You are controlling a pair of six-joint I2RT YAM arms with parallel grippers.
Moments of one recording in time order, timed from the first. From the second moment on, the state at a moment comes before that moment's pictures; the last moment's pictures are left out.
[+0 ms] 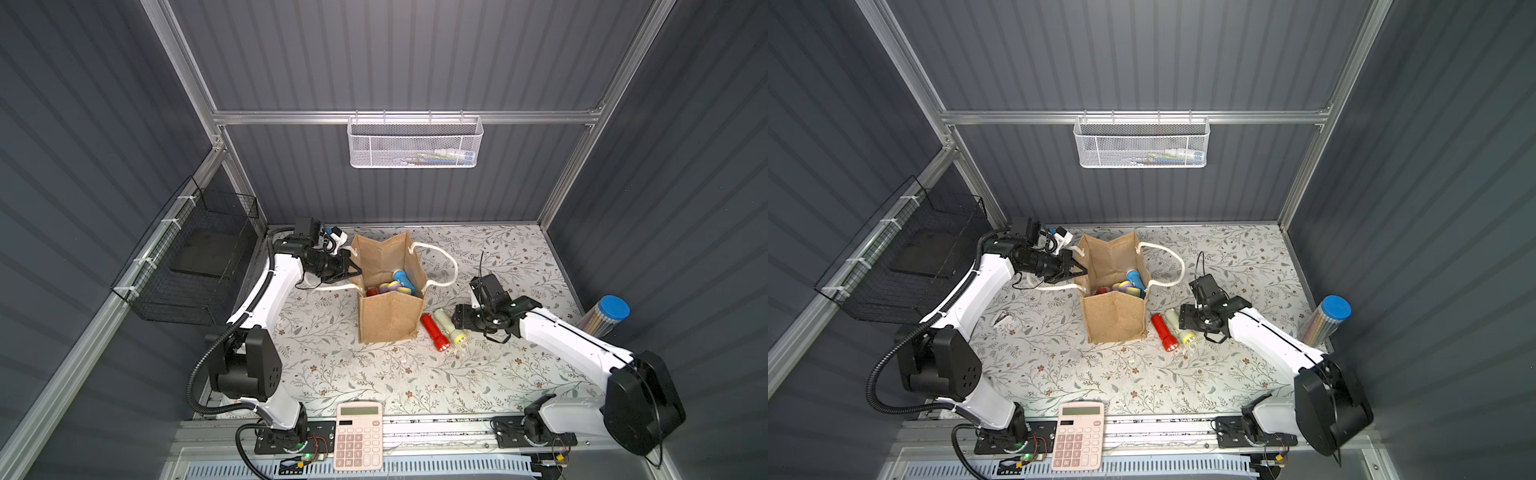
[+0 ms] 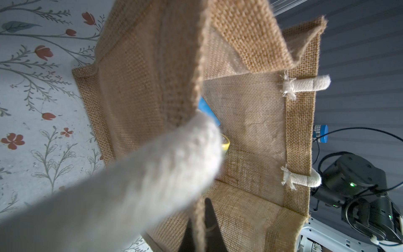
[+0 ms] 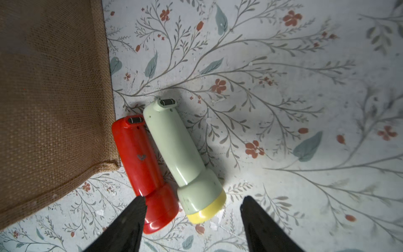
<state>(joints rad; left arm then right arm) -0.16 1.63 1.48 -0.90 0.73 -0.27 0.48 1.36 0.84 -0.57 -0.05 0.52</state>
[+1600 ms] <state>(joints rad) -0.16 1.65 1.48 -0.90 0.72 -0.27 0.52 1.82 1.11 -0.63 0.08 0.36</state>
